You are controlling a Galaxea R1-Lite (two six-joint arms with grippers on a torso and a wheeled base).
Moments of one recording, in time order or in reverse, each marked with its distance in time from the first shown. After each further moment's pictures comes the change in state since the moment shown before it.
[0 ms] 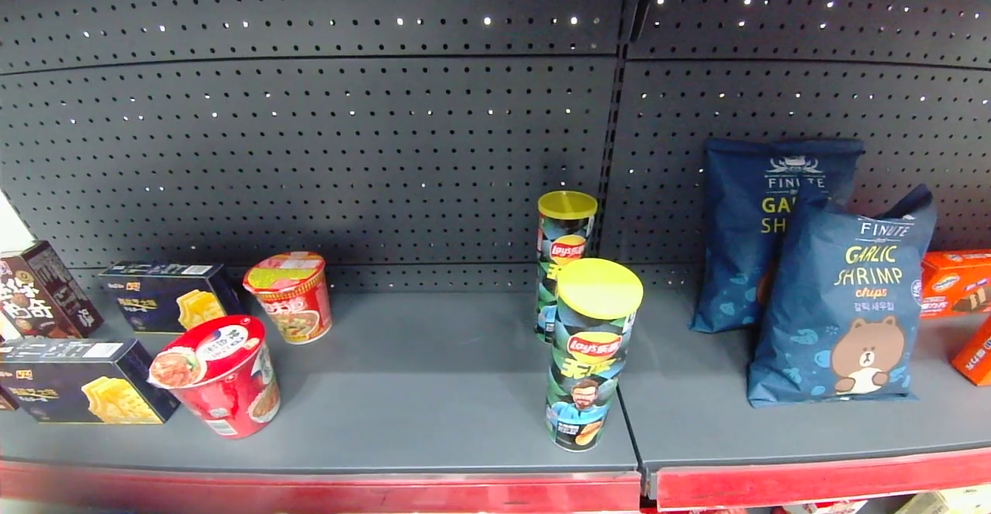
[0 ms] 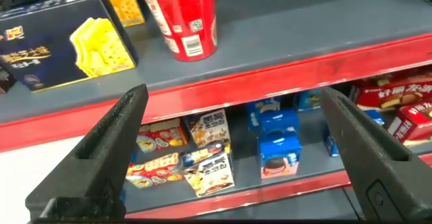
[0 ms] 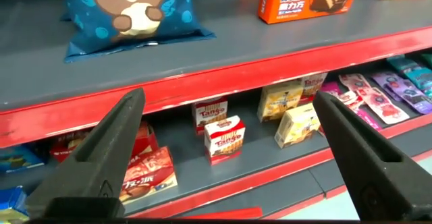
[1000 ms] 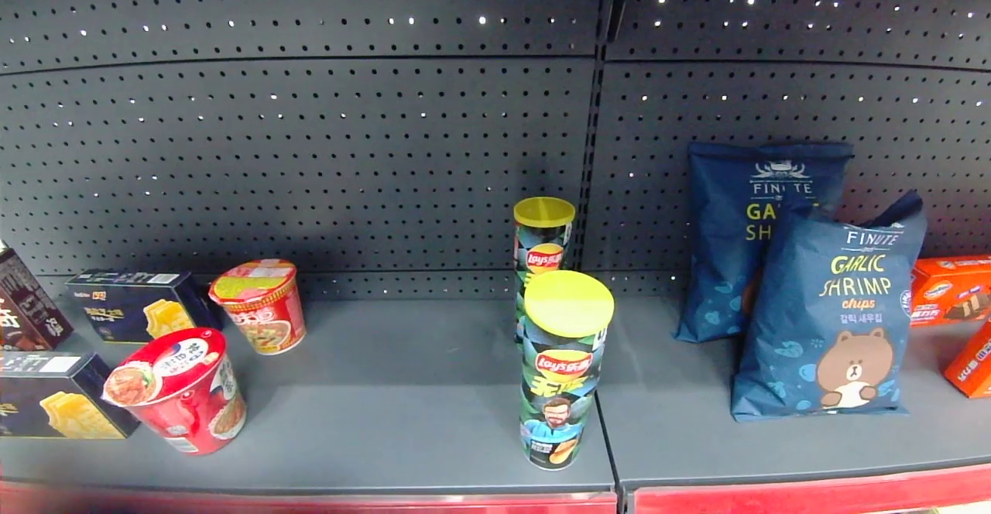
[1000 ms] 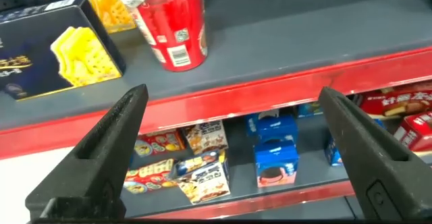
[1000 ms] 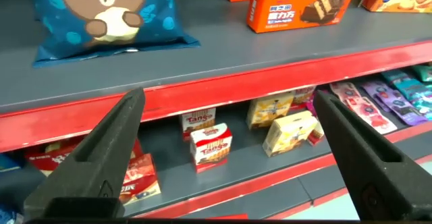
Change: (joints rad) left arm -0.001 0.002 0.010 -0.010 0.030 0.003; right arm -0.001 0.001 0.000 0.000 0.007 -0.040
